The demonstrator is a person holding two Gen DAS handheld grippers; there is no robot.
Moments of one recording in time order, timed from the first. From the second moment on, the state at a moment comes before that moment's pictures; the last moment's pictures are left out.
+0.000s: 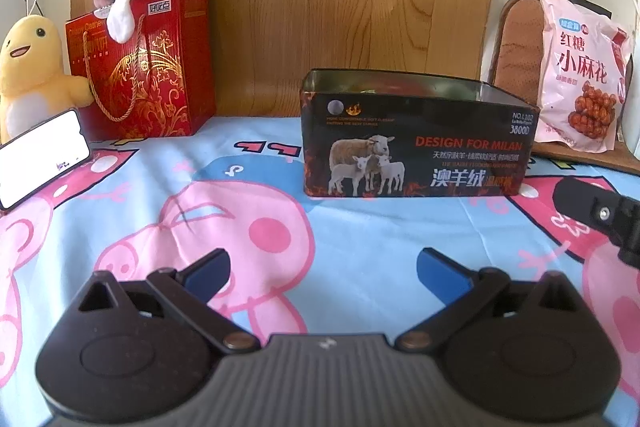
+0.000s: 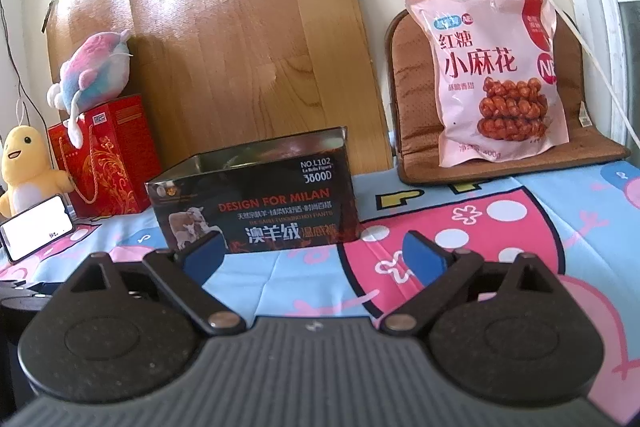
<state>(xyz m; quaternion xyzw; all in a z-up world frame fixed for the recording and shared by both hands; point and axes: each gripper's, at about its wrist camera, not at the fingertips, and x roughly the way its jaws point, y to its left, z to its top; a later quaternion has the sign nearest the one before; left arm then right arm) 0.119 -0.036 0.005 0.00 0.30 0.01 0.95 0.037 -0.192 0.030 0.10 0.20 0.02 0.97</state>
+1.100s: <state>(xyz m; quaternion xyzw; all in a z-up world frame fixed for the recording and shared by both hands) 0.114 -0.036 0.007 0.01 0.29 0.01 0.96 0.040 -0.197 0.031 0.12 0.22 0.02 0.97</state>
